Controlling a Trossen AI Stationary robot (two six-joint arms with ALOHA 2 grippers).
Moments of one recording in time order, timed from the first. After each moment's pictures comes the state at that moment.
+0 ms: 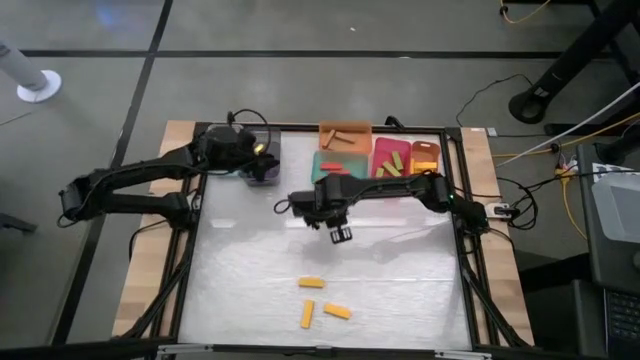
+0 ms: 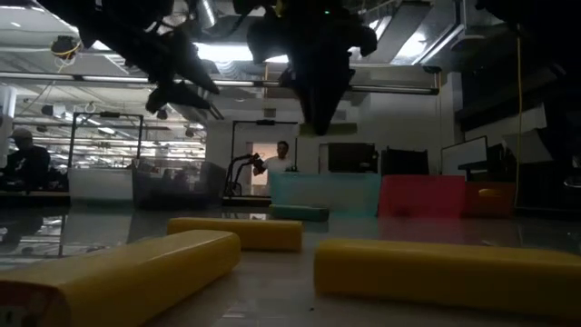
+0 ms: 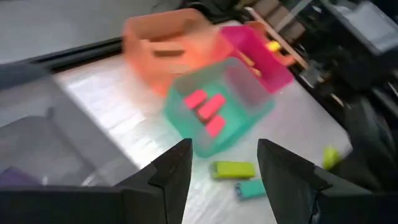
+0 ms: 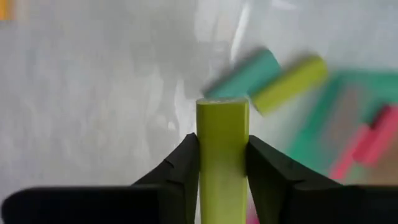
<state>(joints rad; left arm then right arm) 0.50 0.95 0.65 -0.20 0.08 -0.50 0.07 2.28 2.22 -1.47 0.09 -0.22</state>
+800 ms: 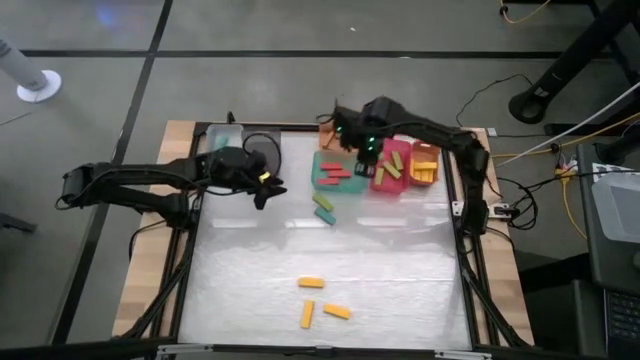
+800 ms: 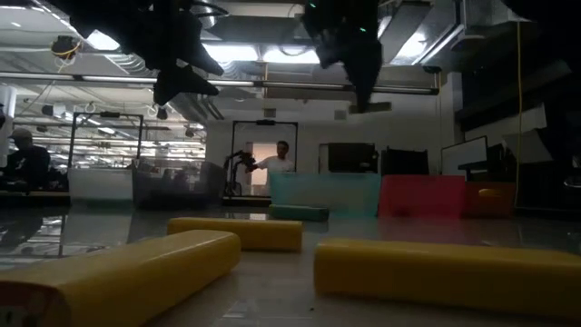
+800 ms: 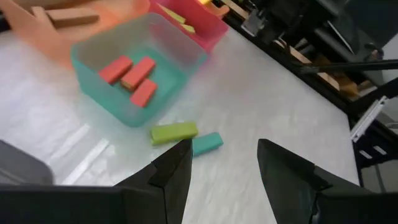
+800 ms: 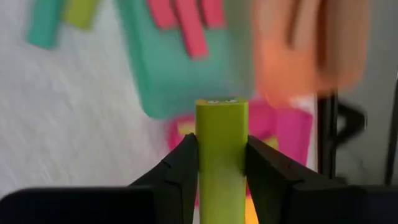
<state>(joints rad) 0.23 0.97 0.65 -0.18 0.07 -0.48 -0.34 1.99 2.07 -1.57 0.14 -0.13</state>
